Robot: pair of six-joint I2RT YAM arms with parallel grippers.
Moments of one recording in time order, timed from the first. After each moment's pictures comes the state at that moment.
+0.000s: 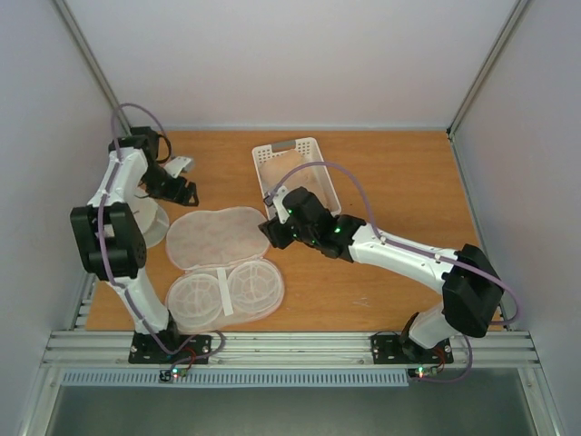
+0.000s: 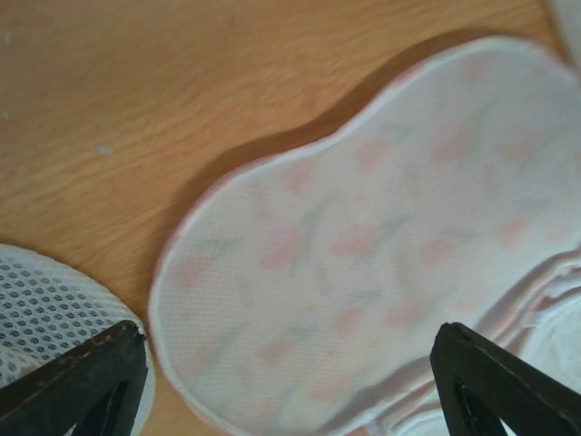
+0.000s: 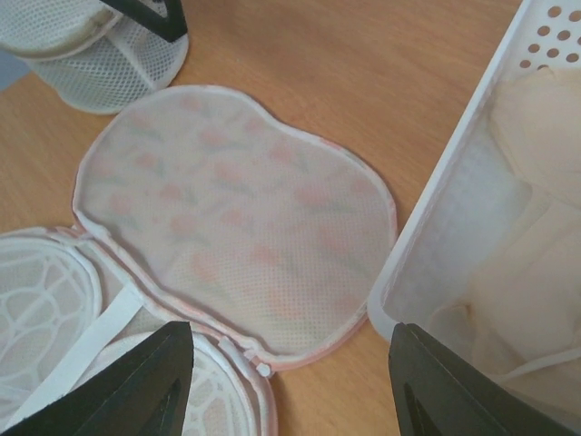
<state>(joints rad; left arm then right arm) 0.11 1.82 1.61 -1.22 0.33 0.45 0.90 1.51 1.10 -0.22 0.03 0.21</state>
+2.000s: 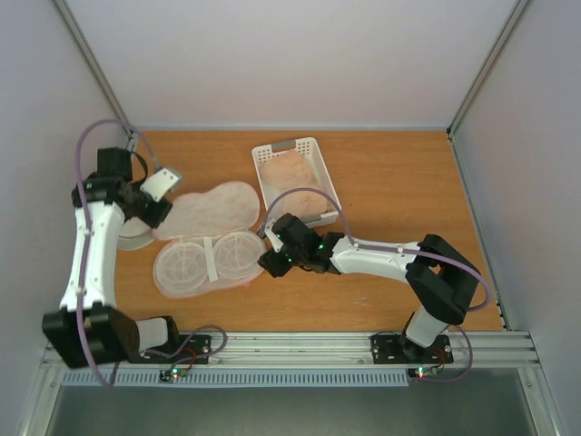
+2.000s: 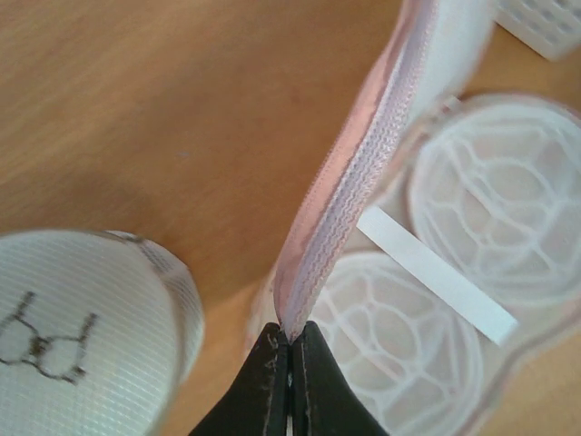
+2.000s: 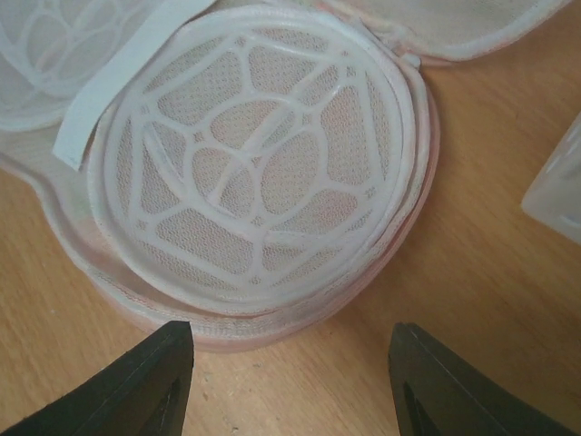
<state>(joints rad) 0.18 1.34 1.35 -1.13 0.29 0.69 0.96 1.64 0.96 -0.16 -0.09 0.22</state>
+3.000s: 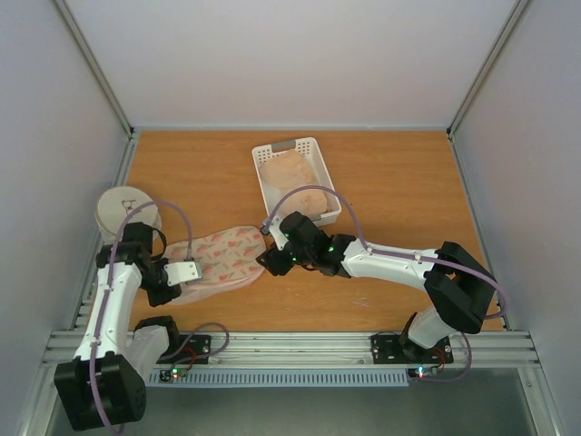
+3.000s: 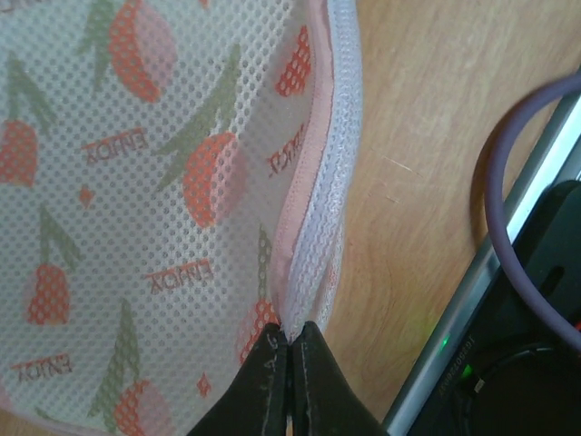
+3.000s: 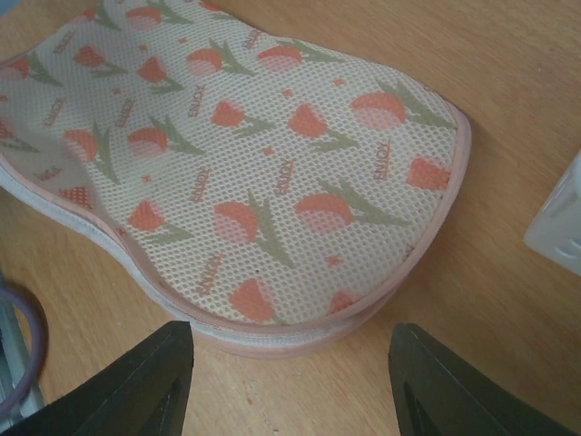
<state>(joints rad) 0.18 0.92 0.68 -1.26 0.25 1.32 0.96 1.55 0.91 -0.09 -0.13 0.25</state>
